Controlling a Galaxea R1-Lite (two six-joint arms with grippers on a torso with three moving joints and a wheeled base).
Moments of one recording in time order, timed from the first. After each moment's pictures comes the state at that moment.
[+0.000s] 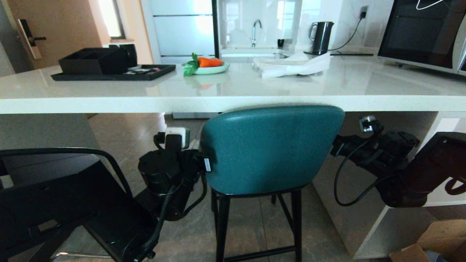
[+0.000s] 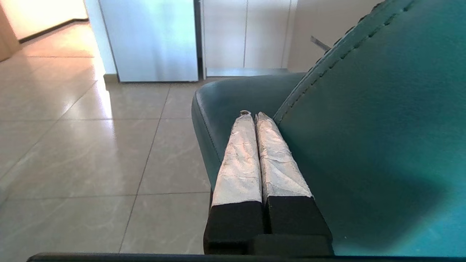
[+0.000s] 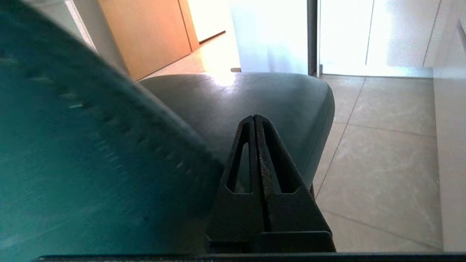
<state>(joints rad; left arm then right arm) -0.63 2.09 -0.69 -1.52 0.46 -0.01 0.00 2.29 -0.93 -1.52 0.61 0.21</state>
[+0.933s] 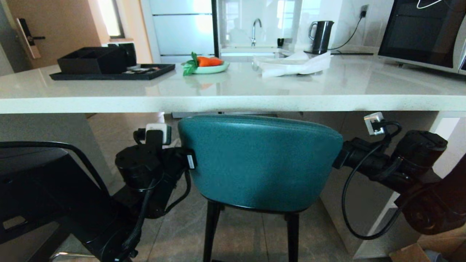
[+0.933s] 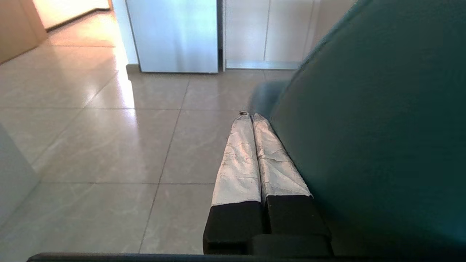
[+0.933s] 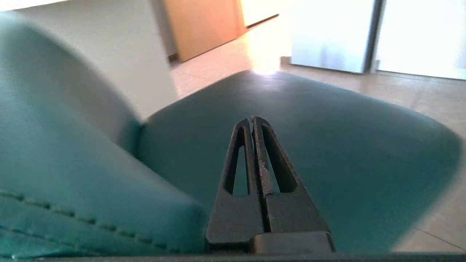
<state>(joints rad) -0.63 1.99 -0.62 -1.51 0.41 -0.01 0.20 1.98 -0.61 -1.52 0.63 0.19</state>
